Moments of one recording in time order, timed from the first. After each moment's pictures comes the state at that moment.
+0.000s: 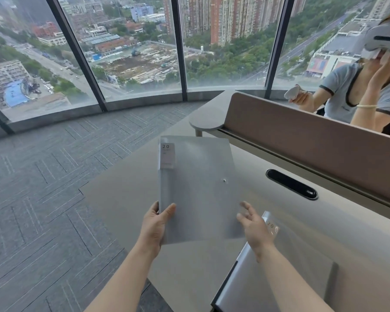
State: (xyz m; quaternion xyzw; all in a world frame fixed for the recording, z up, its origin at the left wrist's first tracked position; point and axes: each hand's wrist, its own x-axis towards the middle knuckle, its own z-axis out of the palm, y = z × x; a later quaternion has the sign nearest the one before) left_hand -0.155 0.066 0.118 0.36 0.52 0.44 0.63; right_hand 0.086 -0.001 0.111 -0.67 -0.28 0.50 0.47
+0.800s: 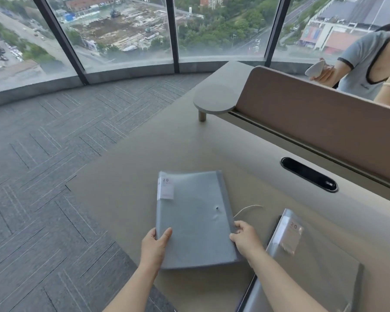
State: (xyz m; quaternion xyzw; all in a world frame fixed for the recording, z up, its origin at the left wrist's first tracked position) left_hand -0.210 0.098 0.001 0.36 0.70 0.29 0.55; right_hand 0.037 0.052 0.011 -0.79 -0.27 0.48 0.27
